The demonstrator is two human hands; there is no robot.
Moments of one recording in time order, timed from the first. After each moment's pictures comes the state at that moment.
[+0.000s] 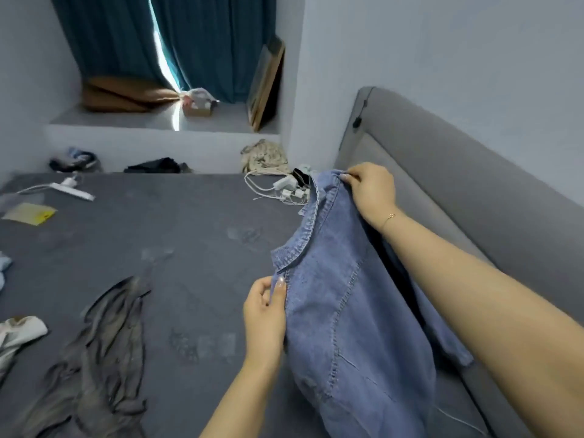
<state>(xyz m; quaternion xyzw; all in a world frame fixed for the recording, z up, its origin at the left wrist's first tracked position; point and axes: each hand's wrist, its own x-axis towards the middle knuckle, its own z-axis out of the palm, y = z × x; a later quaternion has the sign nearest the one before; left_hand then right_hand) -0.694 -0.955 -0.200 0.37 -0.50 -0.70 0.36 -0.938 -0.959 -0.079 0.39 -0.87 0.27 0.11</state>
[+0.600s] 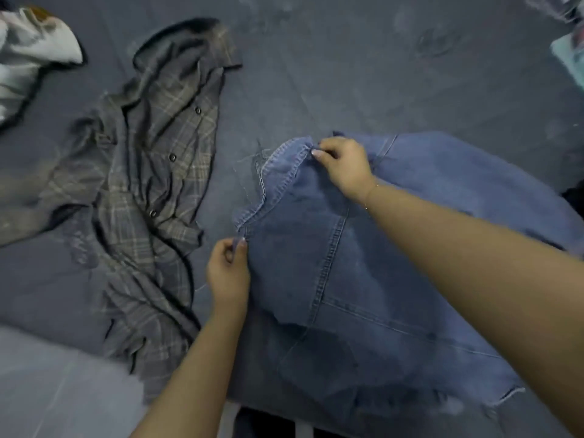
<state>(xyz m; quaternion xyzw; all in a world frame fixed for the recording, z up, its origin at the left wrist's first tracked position) -0.549 -1.098 -0.673 0.71 -0.35 -0.49 0.36 -0.776 -1.207 -0.628 0.54 -0.75 0.20 -0.32</state>
